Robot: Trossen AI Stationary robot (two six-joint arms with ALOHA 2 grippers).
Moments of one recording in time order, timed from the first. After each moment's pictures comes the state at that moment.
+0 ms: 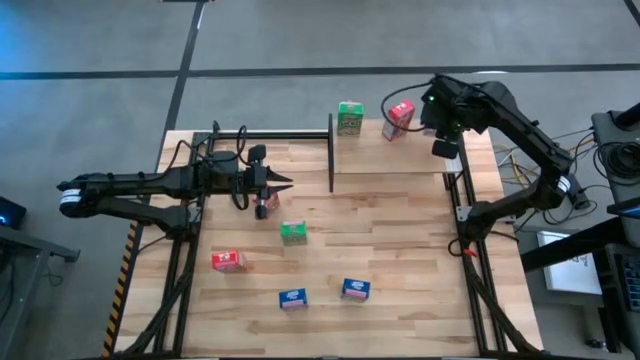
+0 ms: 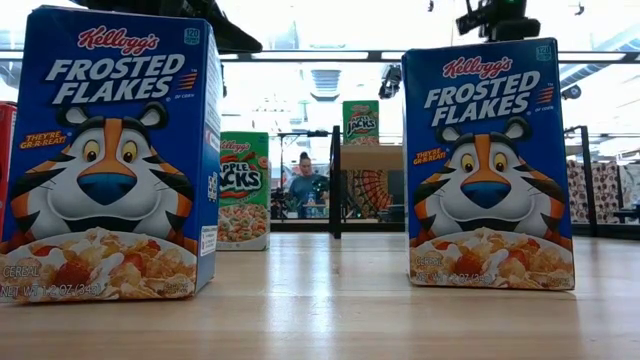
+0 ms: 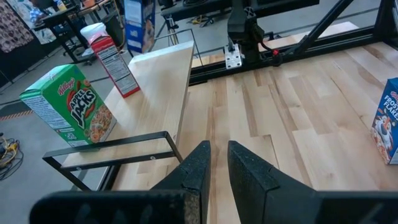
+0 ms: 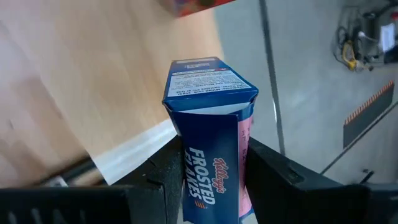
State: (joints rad) left arm 0.17 1.00 0.77 -0.07 0.00 0.30; right arm -0.69 1.36 1.68 -1.57 0.42 -0.50
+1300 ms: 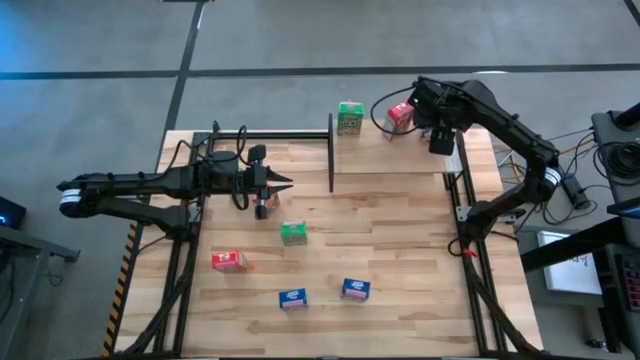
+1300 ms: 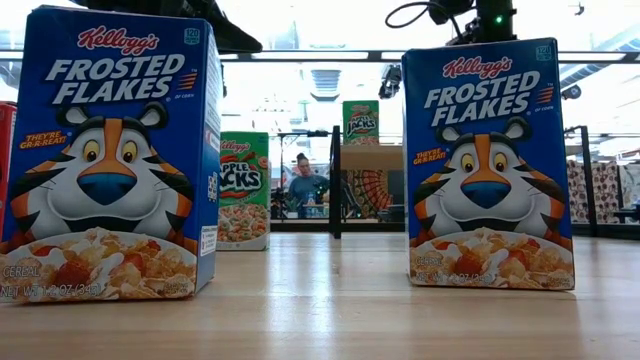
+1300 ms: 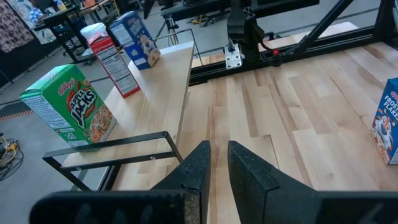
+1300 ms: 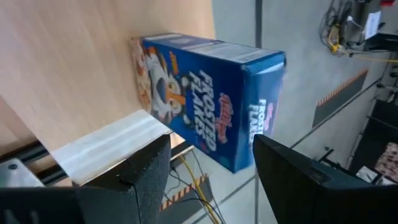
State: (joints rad) left arm 0.17 1.00 0.77 -0.07 0.00 0.30; right arm -0.69 1.45 1.67 -1.57 0.55 -0.53
